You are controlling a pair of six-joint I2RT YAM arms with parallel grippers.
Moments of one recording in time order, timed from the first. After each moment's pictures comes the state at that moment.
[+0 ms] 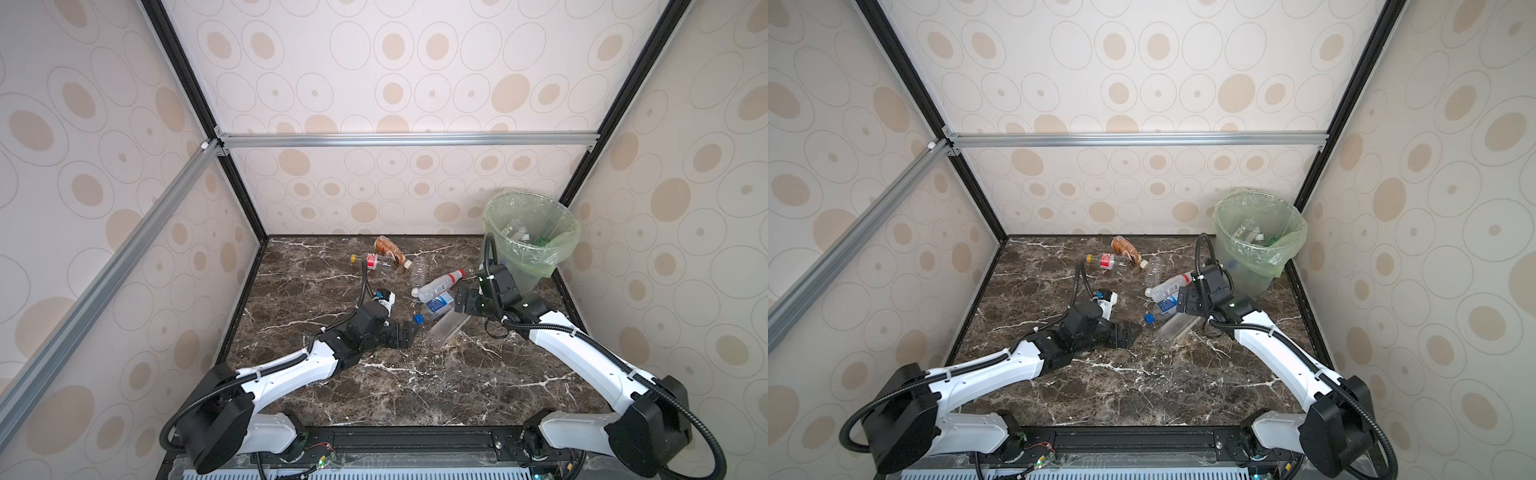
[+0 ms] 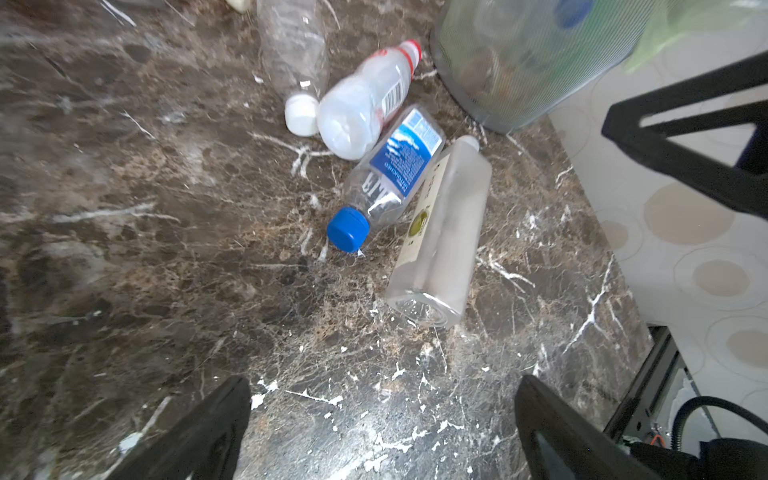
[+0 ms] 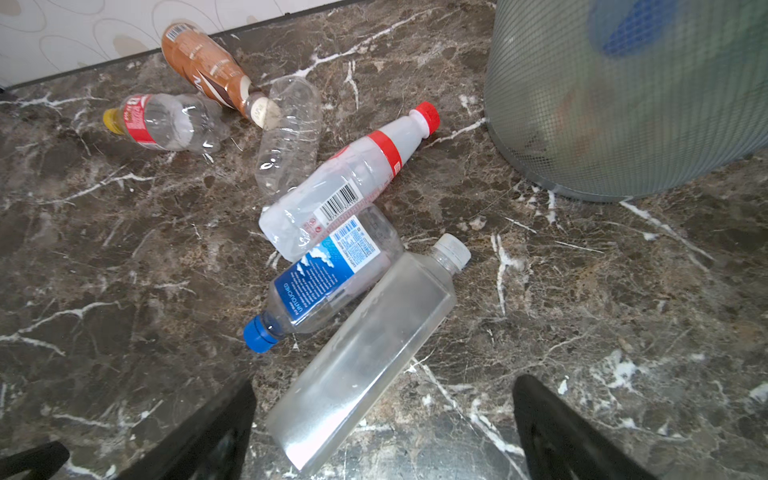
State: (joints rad) left arm -0.81 1.35 0.74 -0.04 0.02 -0.61; right arm 0.48 1.27 0.99 -0.57 0.21 0.51
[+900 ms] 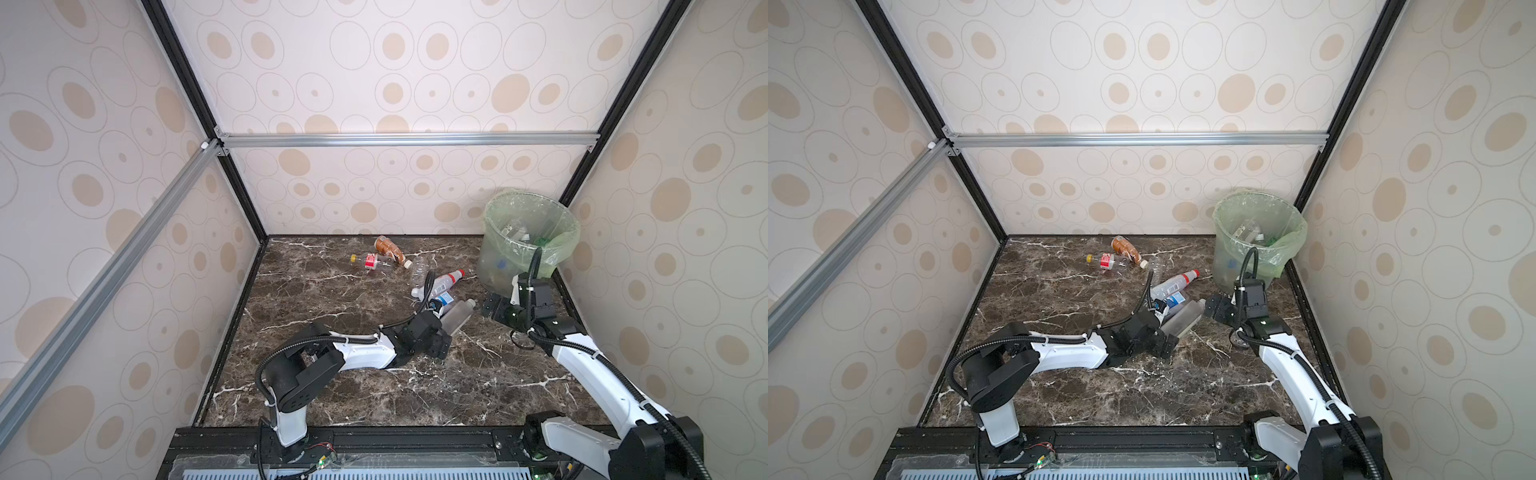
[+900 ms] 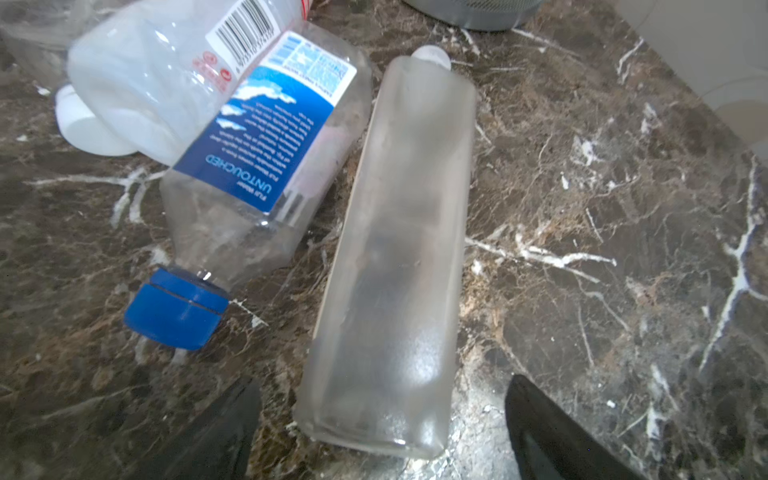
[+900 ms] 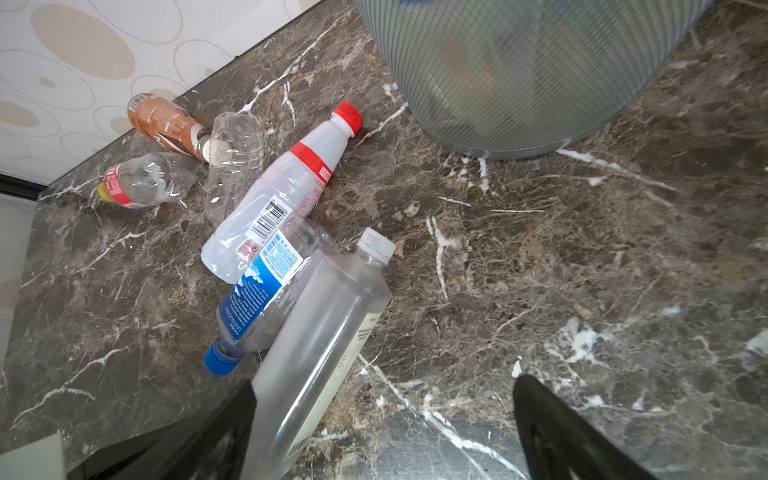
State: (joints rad) left arm -1.00 1.81 0.99 0.12 -0.15 -0.42; right arm 0.15 1.09 0.76 -0.44 -0.05 0.53
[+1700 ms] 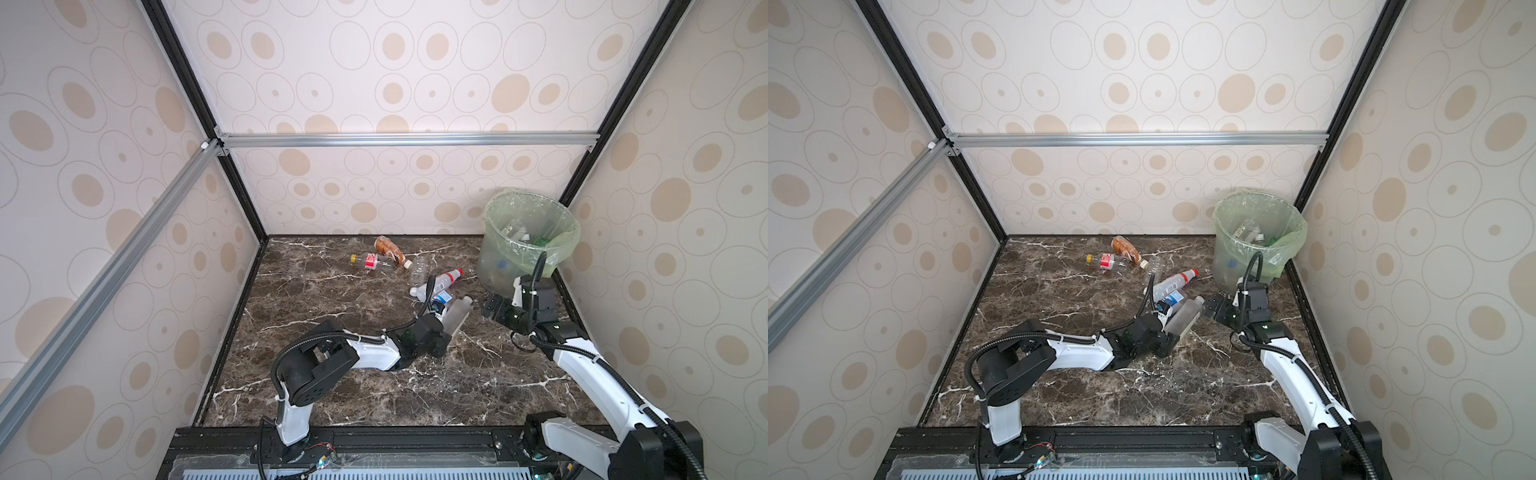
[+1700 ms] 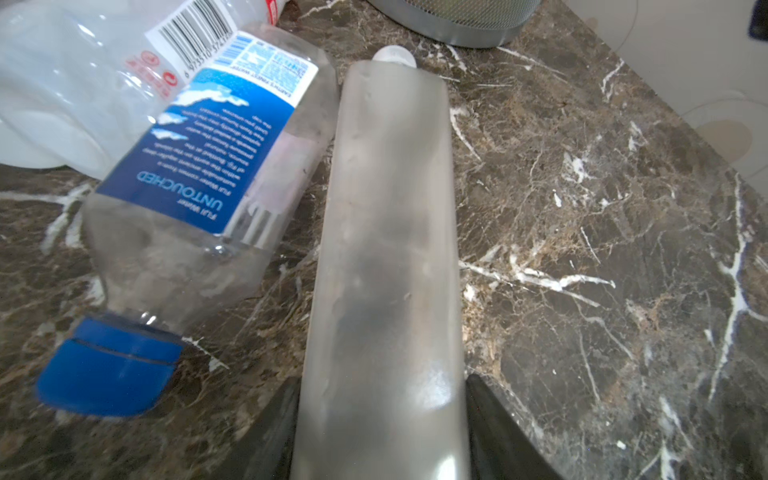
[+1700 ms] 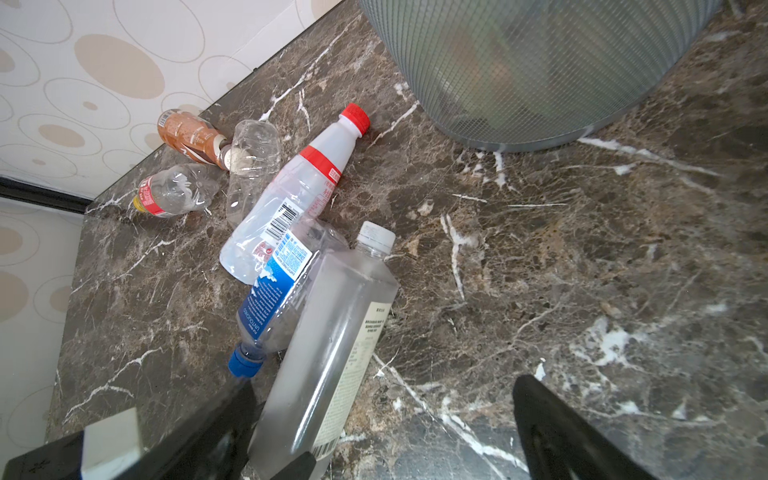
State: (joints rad) left arm -1.00 1.90 0.98 0.28 -0.14 -0.44; right arm 0.13 1.08 0.72 -0.38 -0.11 0.56
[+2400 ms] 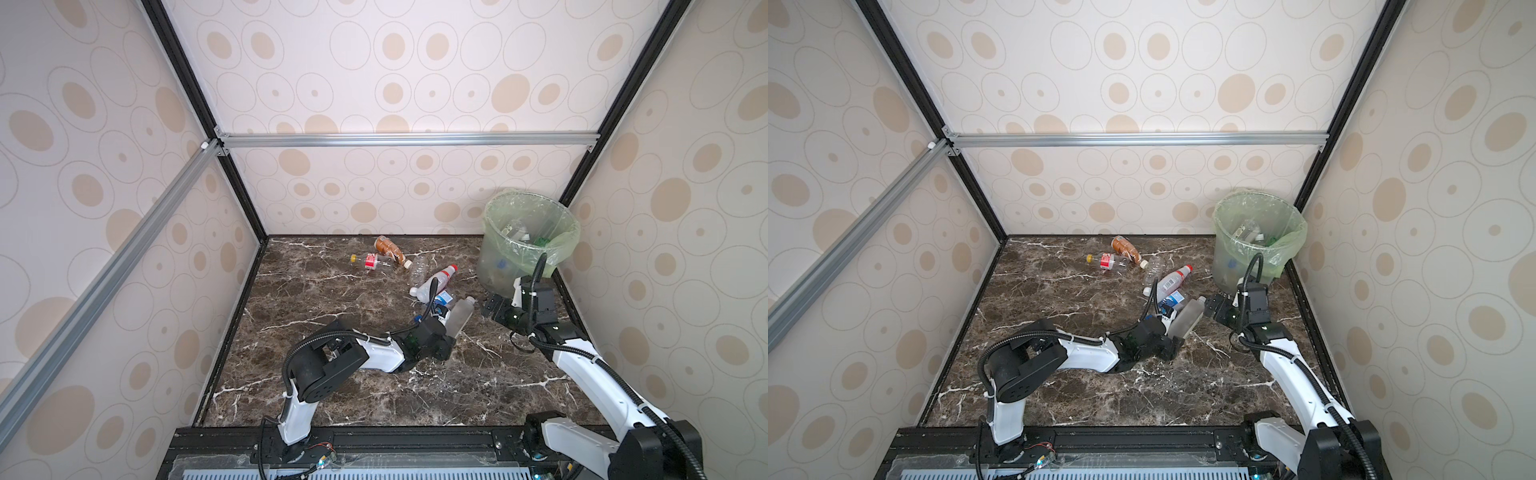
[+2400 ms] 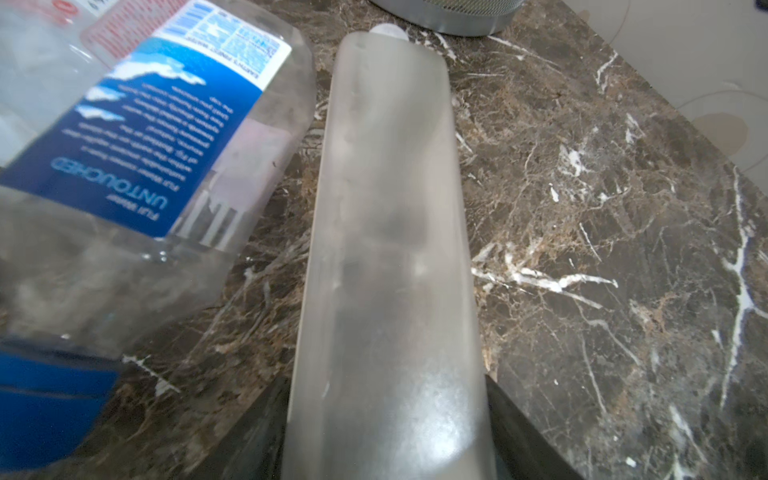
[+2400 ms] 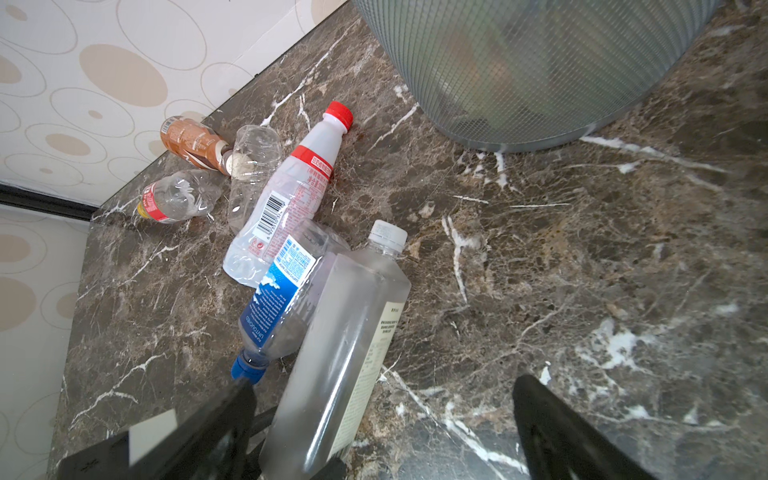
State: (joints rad) left arm -1.02 1.96 0.99 0.33 -0.14 -0.45; right arm 0.13 1.08 0.71 -0.35 -0.11 0.58
